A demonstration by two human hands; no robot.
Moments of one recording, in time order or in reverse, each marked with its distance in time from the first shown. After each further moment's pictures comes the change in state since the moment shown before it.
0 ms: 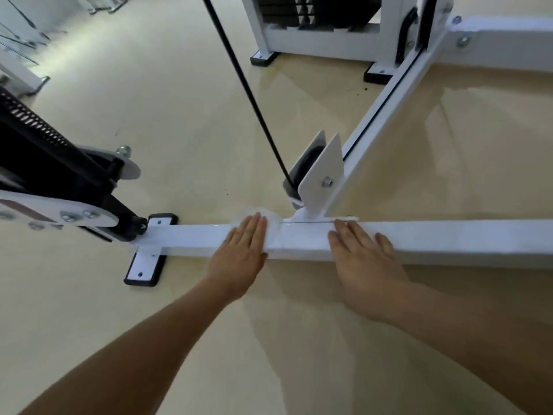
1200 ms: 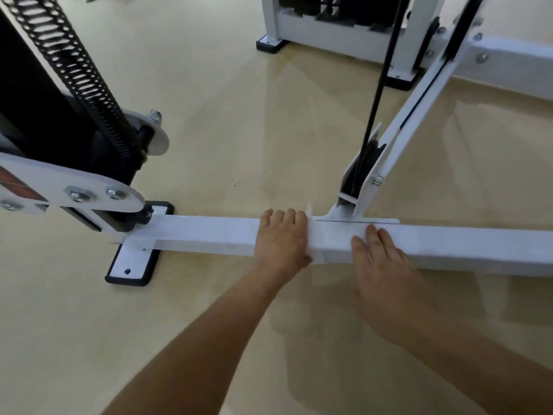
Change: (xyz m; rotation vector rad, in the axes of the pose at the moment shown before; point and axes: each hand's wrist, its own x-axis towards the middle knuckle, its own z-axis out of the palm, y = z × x) left_hand 0.036 -0.001 0.011 -0.116 0.044 -0.009; right_hand 0.021 -0.046 0.042 -0.199 0.276 0.161
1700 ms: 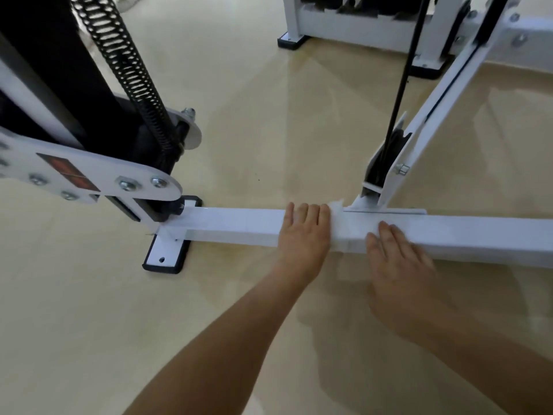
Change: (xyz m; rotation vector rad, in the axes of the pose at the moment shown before) left_hand -0.015 0.005 0.012 0.062 0.155 0.013; right_hand -0.012 -0.023 -0.015 0.090 -0.059 0.021
